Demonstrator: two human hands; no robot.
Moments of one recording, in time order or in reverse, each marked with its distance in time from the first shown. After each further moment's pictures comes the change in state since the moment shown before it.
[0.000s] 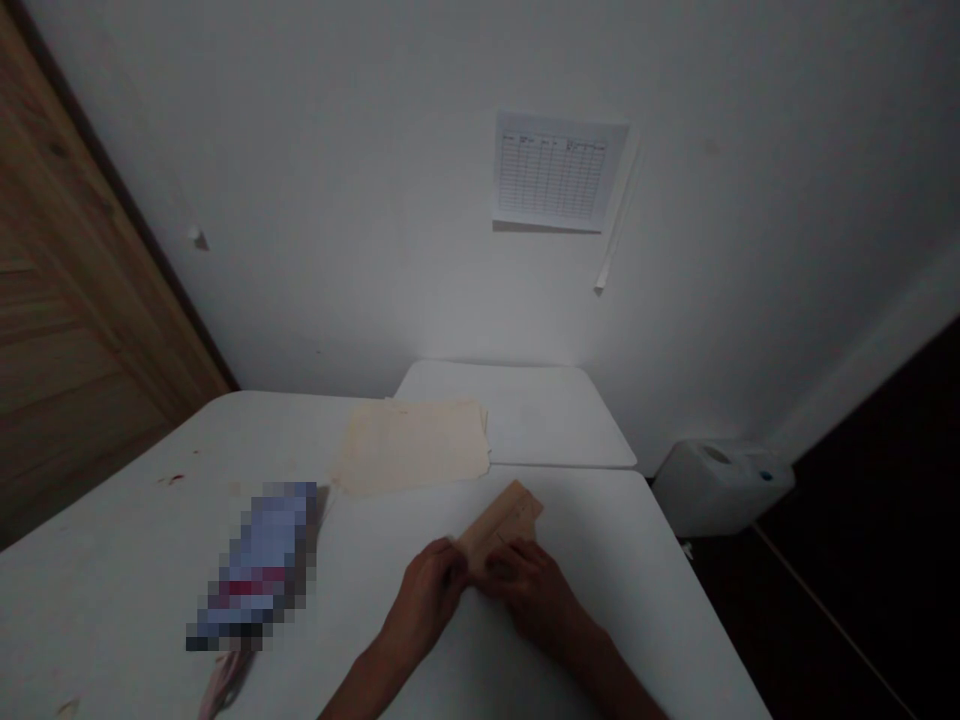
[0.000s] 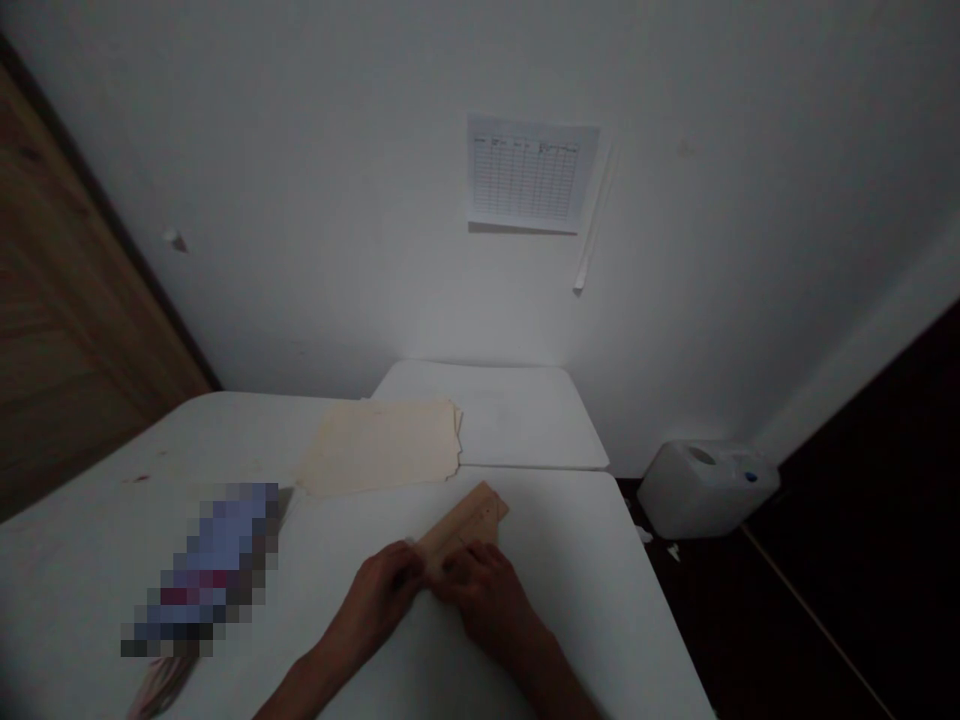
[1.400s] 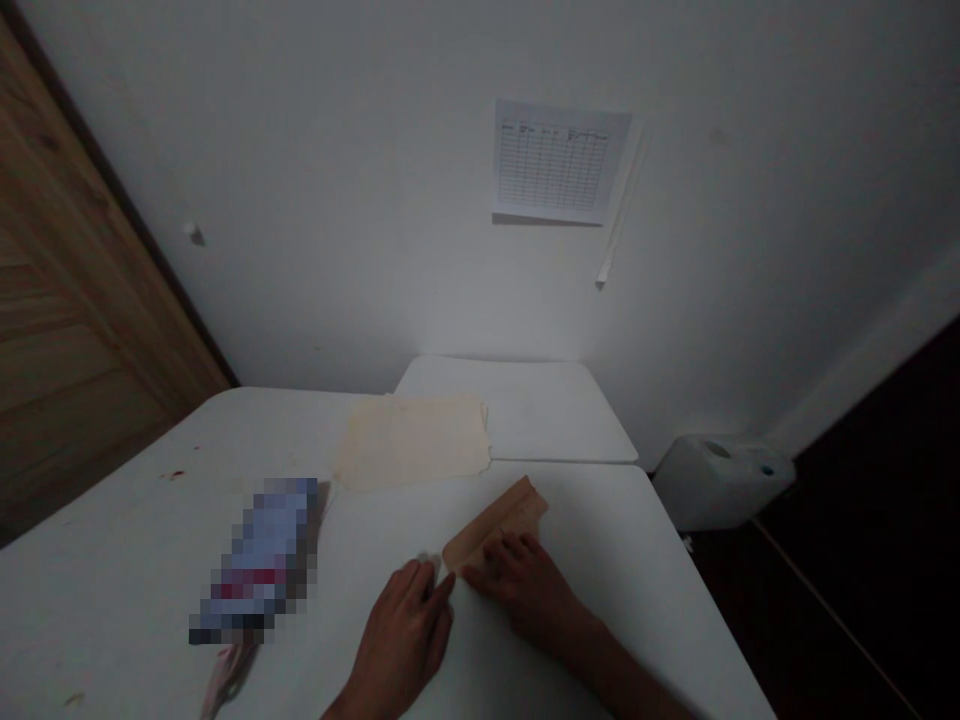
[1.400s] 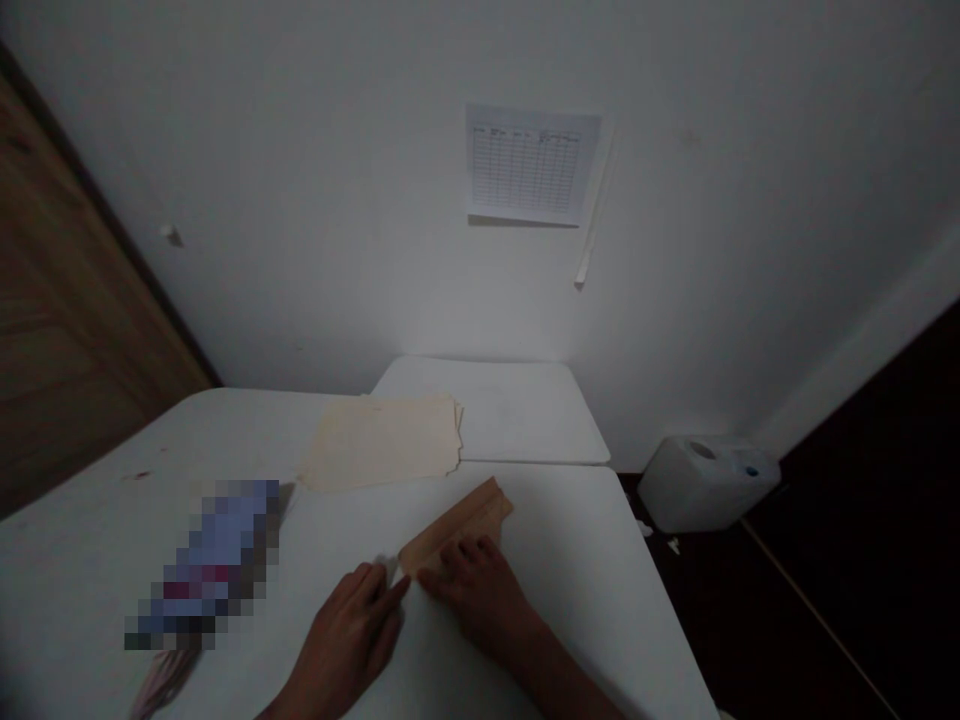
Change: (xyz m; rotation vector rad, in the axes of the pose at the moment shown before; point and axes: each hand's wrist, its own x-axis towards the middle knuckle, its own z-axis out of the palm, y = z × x) left_hand -0.046 0.001 -0.016 0.496 0.112 0.253; right_hand 0.009 -0.009 -0.009 -0.198 -0.111 -0.075
